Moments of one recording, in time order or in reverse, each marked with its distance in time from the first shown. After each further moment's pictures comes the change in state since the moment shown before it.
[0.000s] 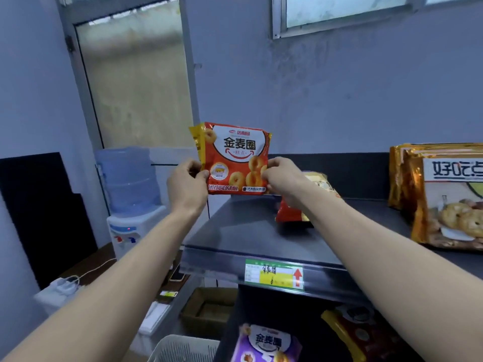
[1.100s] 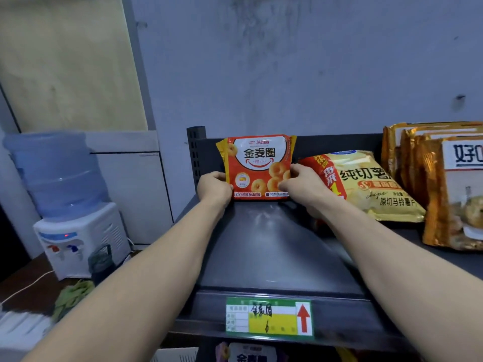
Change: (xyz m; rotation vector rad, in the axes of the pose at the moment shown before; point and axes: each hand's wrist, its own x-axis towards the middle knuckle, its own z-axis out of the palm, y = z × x) left_hand 0.047 -0.066 0.165 -0.136 -0.351 -0.427; right_hand 0.068 0.086 -0.046 -0.210 0.223 0.094
